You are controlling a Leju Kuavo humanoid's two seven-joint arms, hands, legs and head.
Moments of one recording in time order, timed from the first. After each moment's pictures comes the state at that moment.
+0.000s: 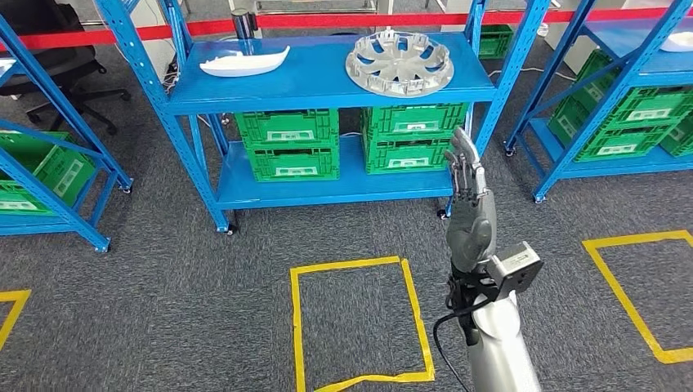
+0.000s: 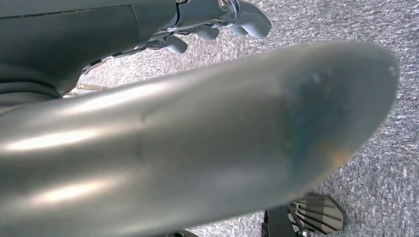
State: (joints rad) left arm -0.08 -0.22 0.80 -0.20 -0.83 0.37 -0.14; right arm -0.13 0.11 -0.02 -1.58 0.20 0.03 -0.66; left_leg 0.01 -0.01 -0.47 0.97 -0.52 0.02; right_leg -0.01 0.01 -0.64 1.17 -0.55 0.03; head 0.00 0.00
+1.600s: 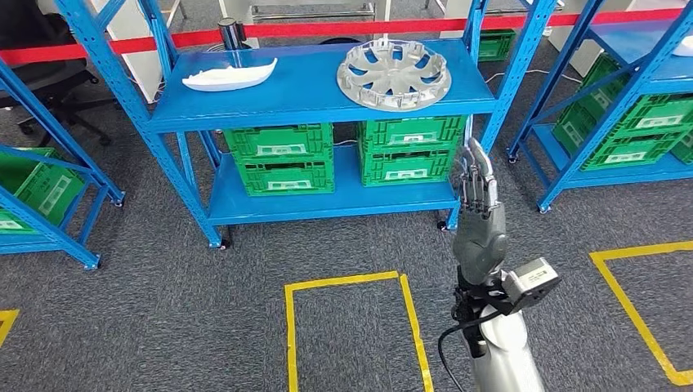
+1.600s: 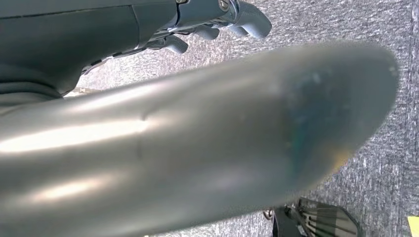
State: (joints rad) left arm -0.08 -0.21 0.80 -0.19 -0.87 0.38 -0.13; right arm -0.08 0.09 -0.02 -1.59 0.13 0.04 -0.69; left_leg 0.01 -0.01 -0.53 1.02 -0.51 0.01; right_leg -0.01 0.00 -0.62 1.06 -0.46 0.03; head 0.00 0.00
